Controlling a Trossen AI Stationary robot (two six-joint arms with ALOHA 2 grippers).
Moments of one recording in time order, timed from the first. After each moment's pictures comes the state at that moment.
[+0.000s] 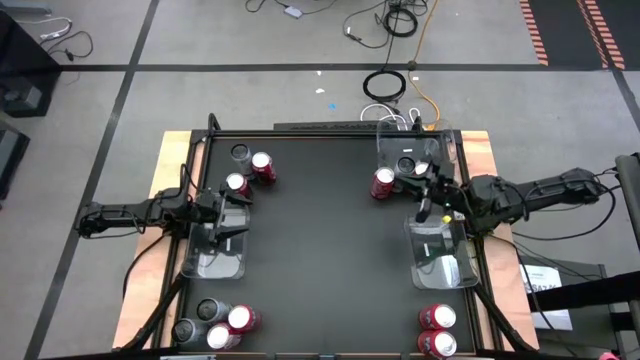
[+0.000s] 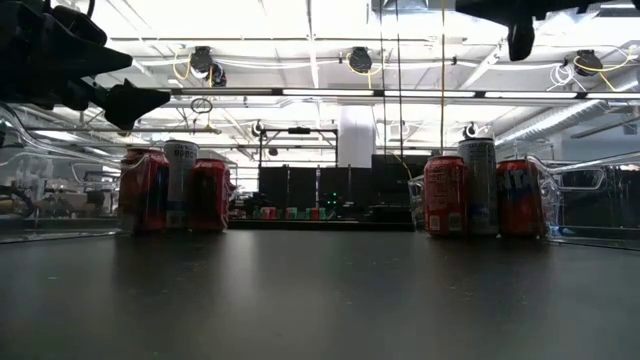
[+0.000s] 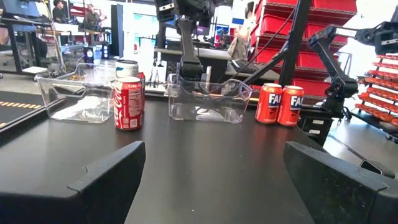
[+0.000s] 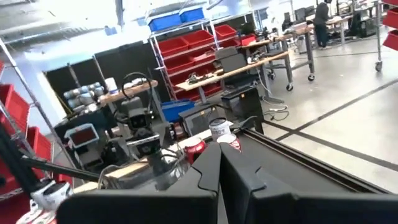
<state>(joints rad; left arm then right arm) 0.03 0.01 0.02 -0.01 0.12 -0.10 0.19 0.64 0.53 0.18 0.56 0.31</state>
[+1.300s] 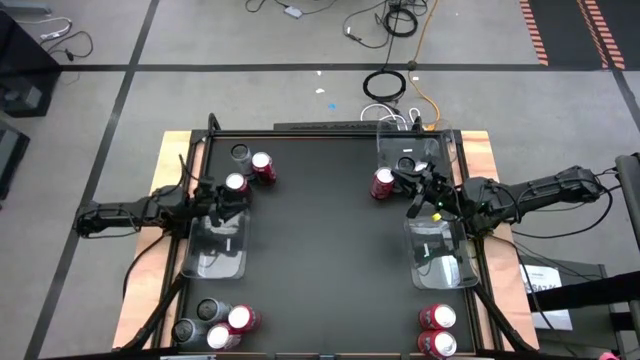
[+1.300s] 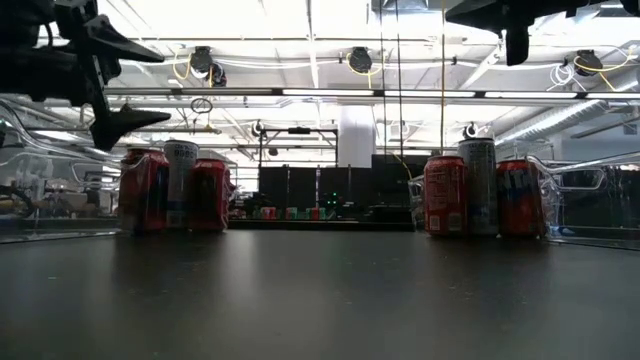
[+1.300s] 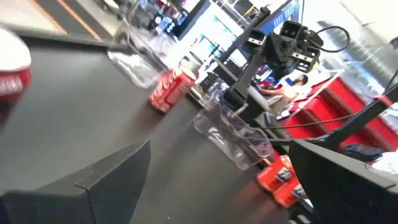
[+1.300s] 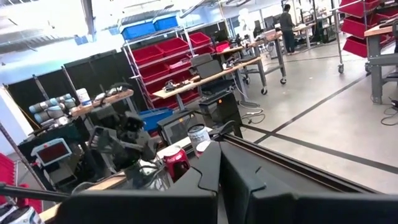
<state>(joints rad) 0.03 0.04 0.09 -0.07 -0.15 -0.71 0.19 0.71 0.53 0.25 0.68 0.32</state>
